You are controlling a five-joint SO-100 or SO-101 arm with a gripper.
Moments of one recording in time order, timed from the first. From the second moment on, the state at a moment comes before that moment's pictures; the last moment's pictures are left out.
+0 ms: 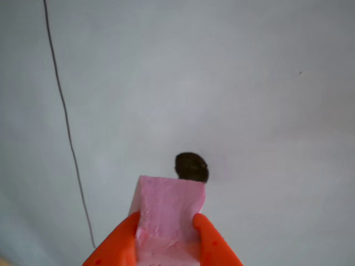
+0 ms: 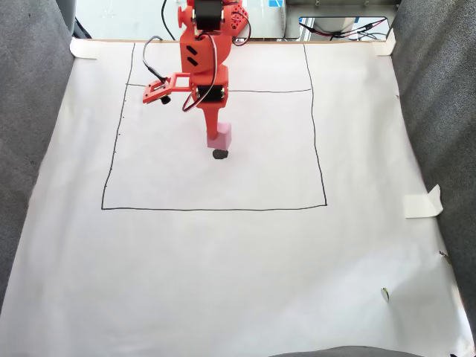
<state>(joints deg) -1.5 75.0 80.9 53.8 7.9</state>
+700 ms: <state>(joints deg) -1.8 70.8 80.7 53.3 8.4</state>
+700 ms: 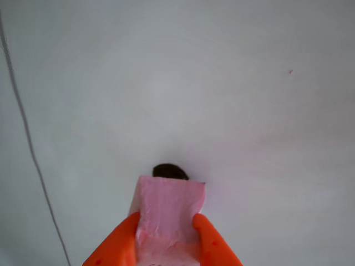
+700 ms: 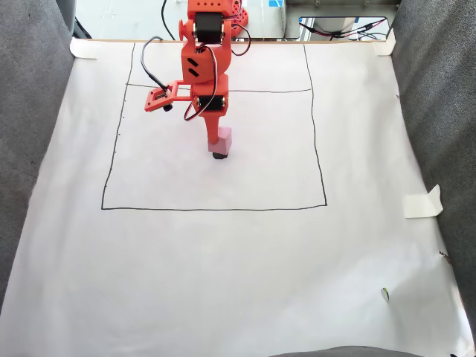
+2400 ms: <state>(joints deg) -2.6 63.4 73.6 58.2 9.3</state>
